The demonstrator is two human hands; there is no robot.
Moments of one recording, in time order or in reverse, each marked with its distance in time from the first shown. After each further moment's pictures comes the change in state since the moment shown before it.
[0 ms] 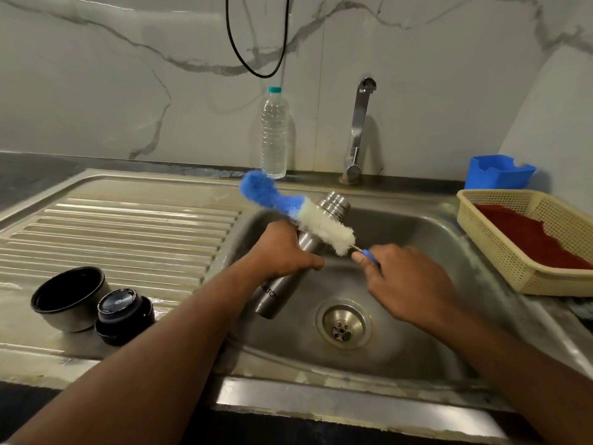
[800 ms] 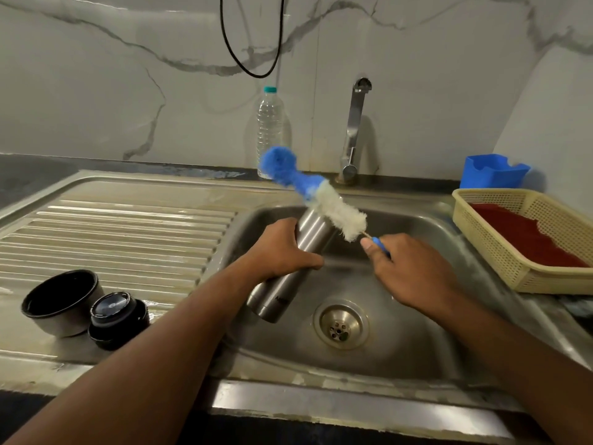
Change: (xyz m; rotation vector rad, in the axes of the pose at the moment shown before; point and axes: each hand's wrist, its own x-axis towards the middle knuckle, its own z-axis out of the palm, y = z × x) left_hand 0.003 0.003 0.002 -0.030 -0.041 -0.019; right_hand 0.010 0.016 -0.001 0.109 0.044 0.048
